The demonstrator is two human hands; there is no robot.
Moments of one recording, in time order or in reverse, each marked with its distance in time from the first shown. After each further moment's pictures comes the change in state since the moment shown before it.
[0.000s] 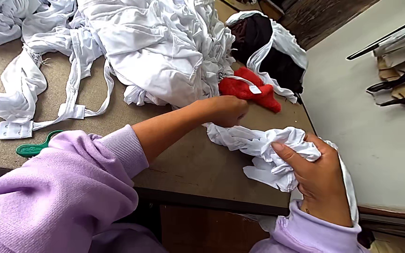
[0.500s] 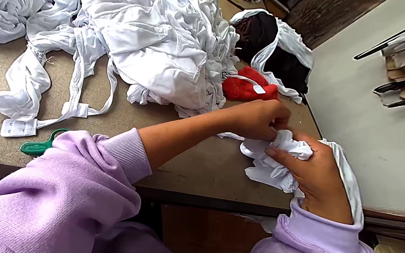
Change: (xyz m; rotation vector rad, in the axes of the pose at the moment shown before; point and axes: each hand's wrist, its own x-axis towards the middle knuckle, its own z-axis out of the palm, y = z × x) left_hand 0.001 0.038 0.000 -0.462 0.206 0.173; right_hand 0.007 0.003 0.001 -0.064 -0.138 -0.083
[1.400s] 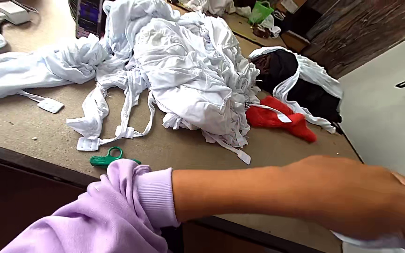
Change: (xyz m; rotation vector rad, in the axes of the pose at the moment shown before) left_hand -0.037 0.111 0.020 0.334 0.085 0.055; right_hand 0.007 -0.087 -0.034 -0.439 -0.221 0.289
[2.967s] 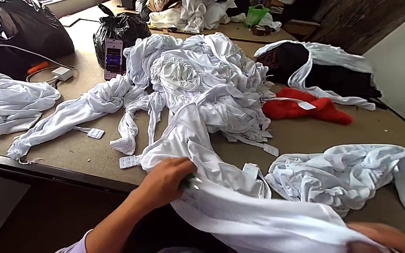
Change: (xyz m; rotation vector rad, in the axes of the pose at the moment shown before) left_hand -0.260 -0.041 -0.036 0.283 0.282 -0.300; right_hand -0.109 -0.067 0.130 0.902 0.467 -0.585
